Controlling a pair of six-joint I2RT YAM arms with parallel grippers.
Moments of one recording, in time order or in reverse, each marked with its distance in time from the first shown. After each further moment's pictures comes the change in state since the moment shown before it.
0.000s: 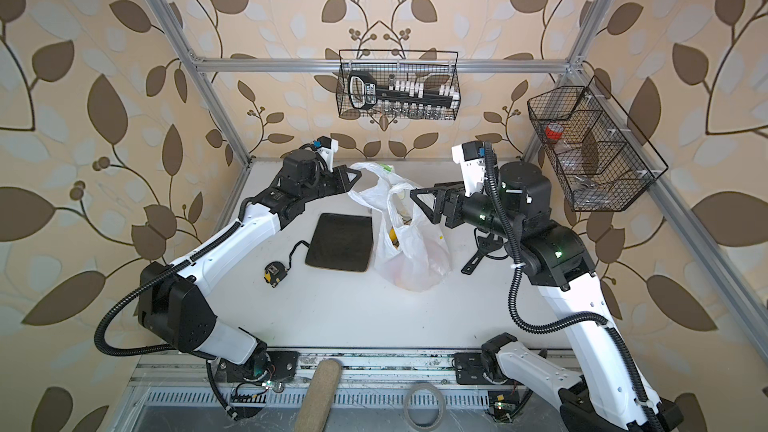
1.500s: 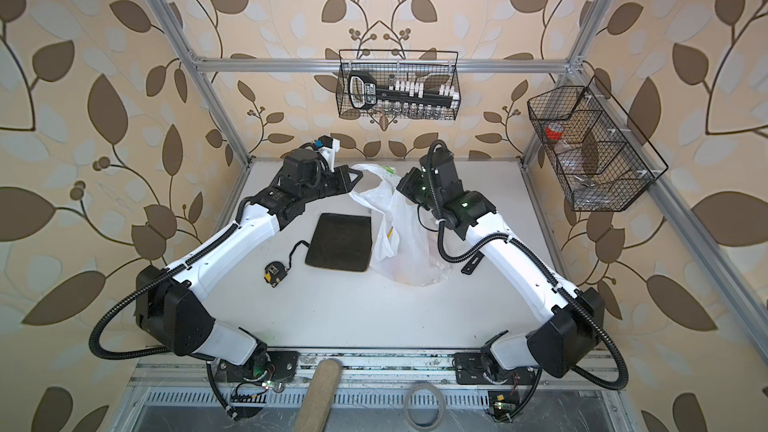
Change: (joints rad) left arm -0.026 -0.002 0.058 -0.053 -0.028 -0.008; right arm 0.072 0.352 -0.150 0.334 0.440 0.549
